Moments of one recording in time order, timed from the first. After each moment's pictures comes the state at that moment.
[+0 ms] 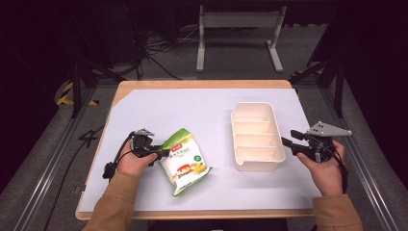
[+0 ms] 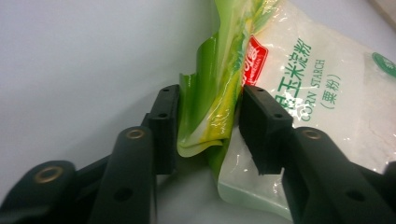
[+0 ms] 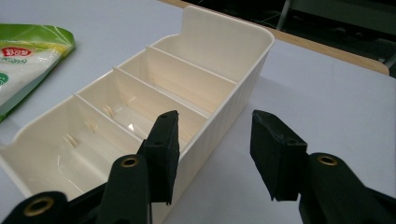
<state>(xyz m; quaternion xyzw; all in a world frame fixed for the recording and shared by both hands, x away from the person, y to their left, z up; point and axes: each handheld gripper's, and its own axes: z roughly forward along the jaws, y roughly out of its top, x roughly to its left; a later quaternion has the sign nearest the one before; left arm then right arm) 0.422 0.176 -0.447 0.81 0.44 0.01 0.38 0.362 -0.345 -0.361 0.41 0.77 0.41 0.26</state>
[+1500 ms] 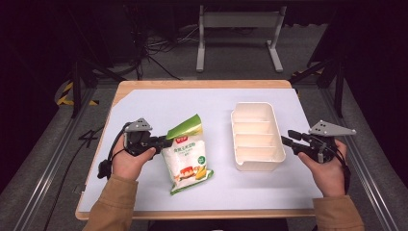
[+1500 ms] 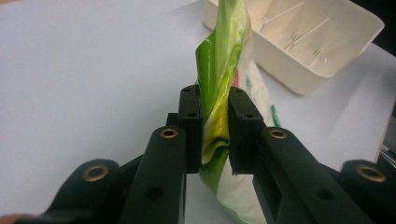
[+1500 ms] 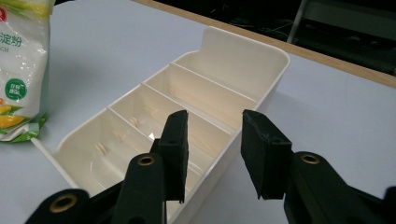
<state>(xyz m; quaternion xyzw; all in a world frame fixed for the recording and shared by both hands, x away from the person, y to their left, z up) 0.382 0.162 -0.356 0.81 0.34 0.08 0.47 0.353 -0.339 -0.344 0.39 0.77 0.43 0.25</state>
